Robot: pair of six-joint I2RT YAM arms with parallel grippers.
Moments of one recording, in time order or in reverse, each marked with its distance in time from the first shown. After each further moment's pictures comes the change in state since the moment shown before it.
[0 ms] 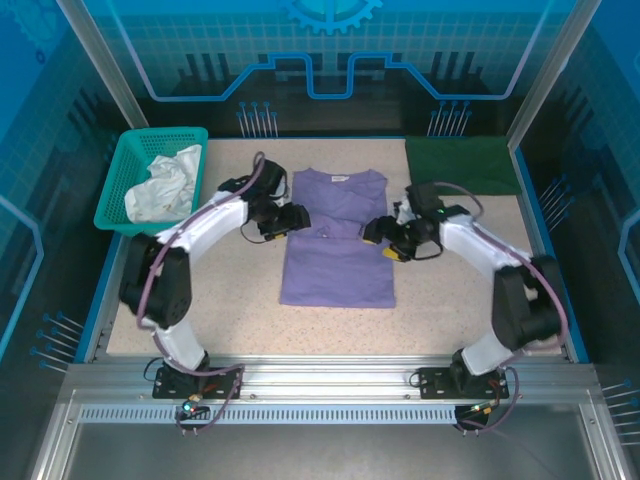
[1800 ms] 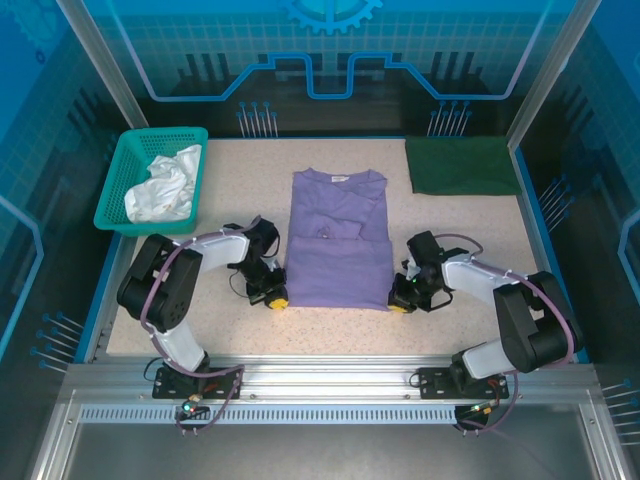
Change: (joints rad) left arm -0.031 0.025 -0.407 -0.080 0.203 -0.078; right arm 0.051 -0.064 -0.353 -0.051 0.098 -0.052
